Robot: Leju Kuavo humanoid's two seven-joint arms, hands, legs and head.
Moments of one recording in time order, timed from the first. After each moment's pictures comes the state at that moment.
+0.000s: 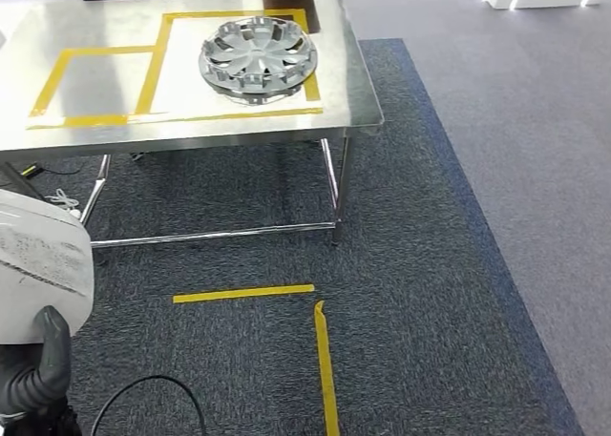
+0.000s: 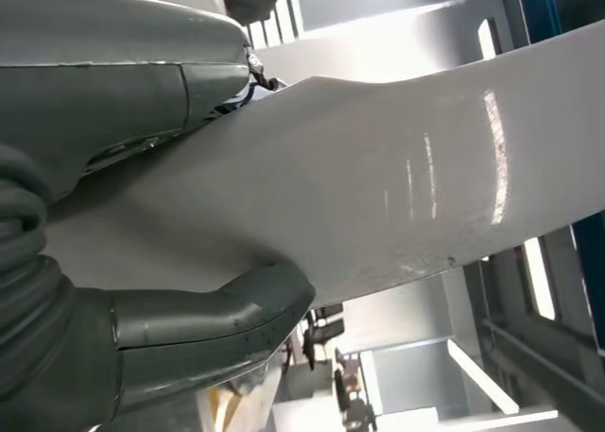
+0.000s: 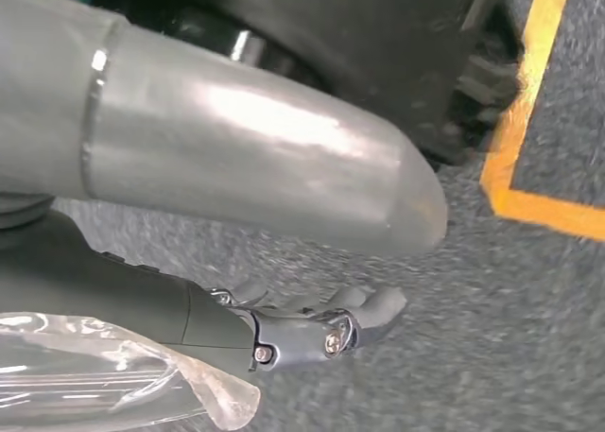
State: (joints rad) left arm 0.37 -0.12 0.00 -2.05 -0.04 0.19 -0.68; right arm -0.05 0.23 -0.77 -0.20 1.25 -0.16 -0.19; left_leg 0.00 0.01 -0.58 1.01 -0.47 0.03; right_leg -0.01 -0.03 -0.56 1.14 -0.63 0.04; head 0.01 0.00
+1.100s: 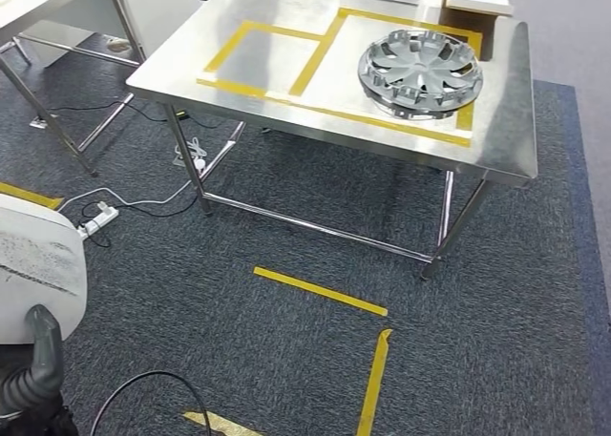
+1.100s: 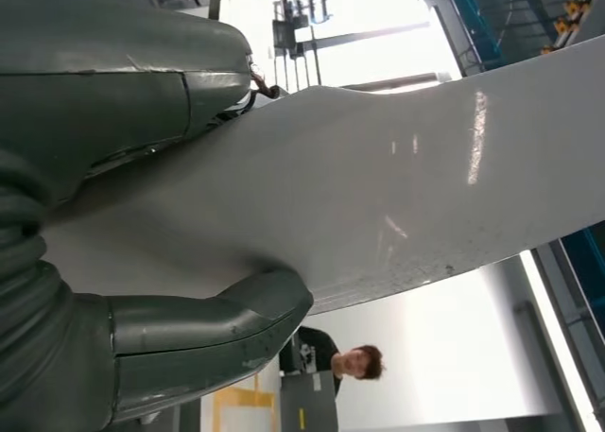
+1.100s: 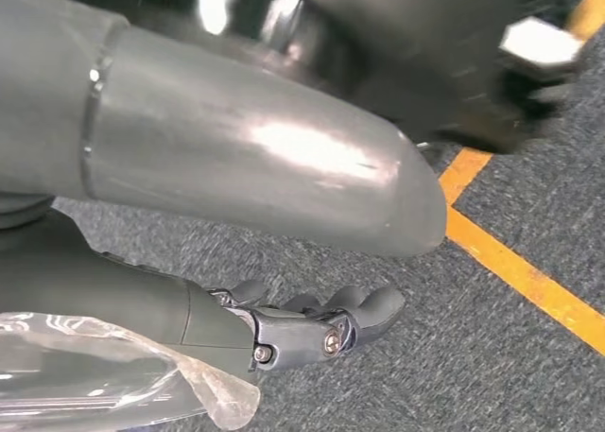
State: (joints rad) left arm 0.37 -0.14 0.04 -2.04 0.00 0.17 -0.66; right arm -0.05 0.22 -0.79 -0.20 1.23 -0.16 -0.20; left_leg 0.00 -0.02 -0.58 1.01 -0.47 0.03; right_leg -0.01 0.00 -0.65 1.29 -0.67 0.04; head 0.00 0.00
